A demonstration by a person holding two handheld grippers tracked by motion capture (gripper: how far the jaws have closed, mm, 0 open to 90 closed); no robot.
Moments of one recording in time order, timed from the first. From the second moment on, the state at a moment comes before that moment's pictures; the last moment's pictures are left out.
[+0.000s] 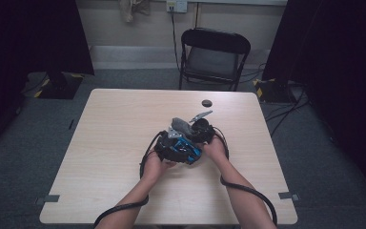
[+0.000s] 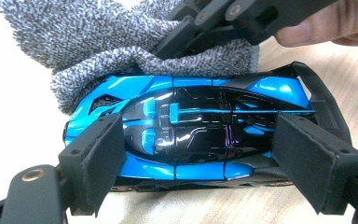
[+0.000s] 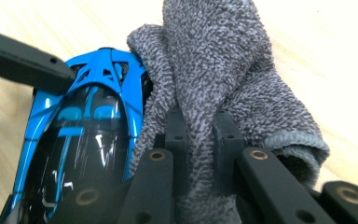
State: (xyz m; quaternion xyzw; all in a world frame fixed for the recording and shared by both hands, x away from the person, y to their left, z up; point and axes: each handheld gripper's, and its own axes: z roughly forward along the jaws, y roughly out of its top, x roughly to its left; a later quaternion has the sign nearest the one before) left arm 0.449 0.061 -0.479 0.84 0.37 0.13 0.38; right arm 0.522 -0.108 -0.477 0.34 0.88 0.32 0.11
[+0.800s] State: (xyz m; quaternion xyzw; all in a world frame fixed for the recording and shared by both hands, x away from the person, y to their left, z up) left arm 0.449 0.062 -0.479 0.84 0.37 0.13 0.38; right arm 0.499 -0.142 -0.476 0.33 0.88 0.33 0.09
